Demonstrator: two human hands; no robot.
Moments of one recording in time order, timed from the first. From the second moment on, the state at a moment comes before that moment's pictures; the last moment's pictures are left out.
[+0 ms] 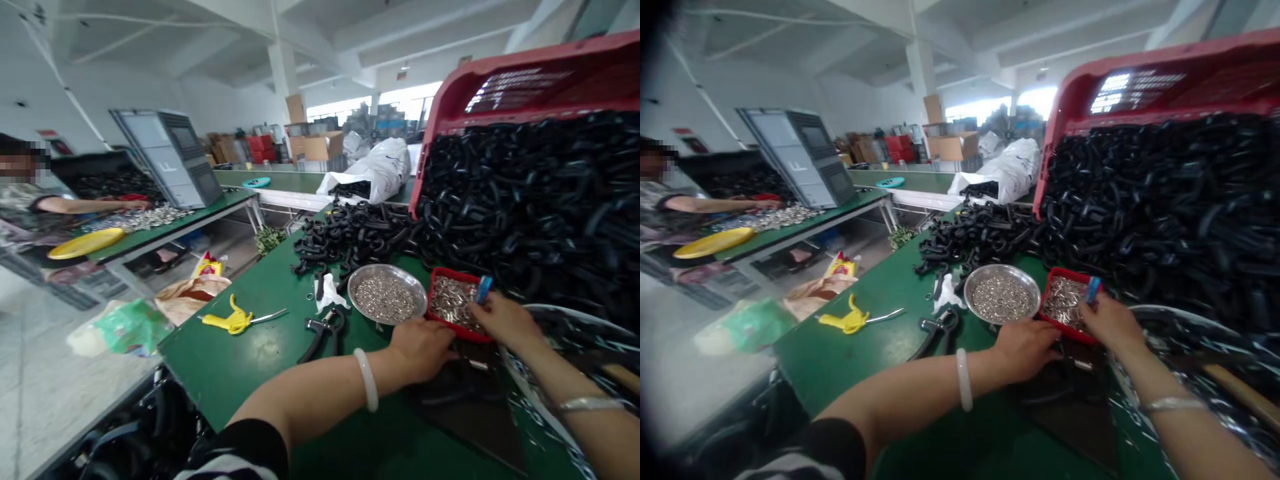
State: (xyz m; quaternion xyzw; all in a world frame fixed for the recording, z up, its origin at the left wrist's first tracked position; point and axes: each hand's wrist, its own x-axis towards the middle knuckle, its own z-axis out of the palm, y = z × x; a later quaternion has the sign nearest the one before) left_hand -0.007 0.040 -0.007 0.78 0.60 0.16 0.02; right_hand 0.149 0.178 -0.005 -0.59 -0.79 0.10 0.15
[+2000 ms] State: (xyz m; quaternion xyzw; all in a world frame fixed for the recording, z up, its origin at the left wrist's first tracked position) left_hand 0.004 0.047 -0.030 0.77 0.60 0.21 0.10; right_hand 0.199 0.071 -0.041 -0.50 -0.84 -0.01 0.19
